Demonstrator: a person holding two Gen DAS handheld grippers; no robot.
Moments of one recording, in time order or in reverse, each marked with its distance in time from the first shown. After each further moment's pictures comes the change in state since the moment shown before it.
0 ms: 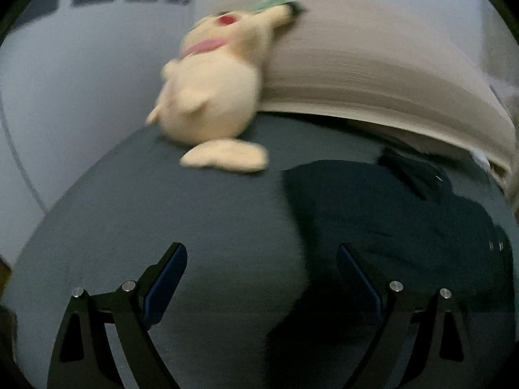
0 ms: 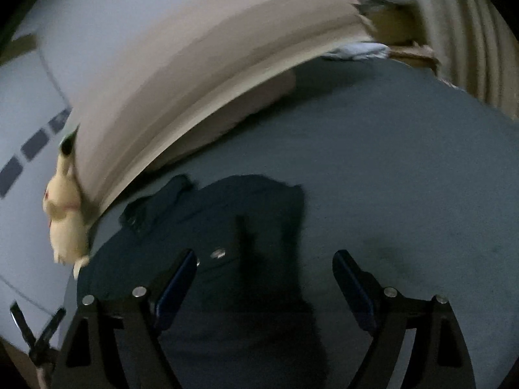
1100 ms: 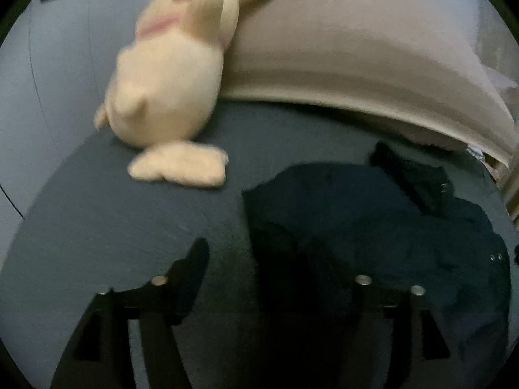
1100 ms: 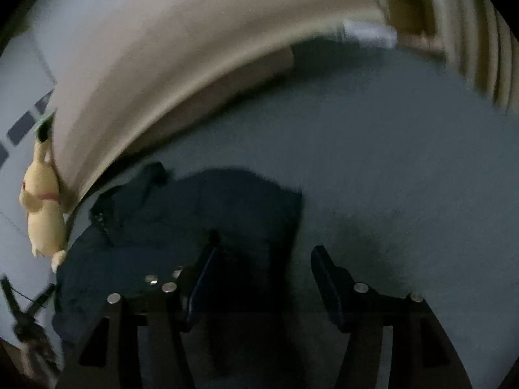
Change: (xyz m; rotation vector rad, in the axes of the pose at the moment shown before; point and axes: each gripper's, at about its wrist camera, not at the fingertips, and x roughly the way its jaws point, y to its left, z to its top) left arm 0.040 -0.055 0.031 0.090 0.035 -0.071; right arm 0.045 0.012 0.021 -0.087 0.060 -0.050
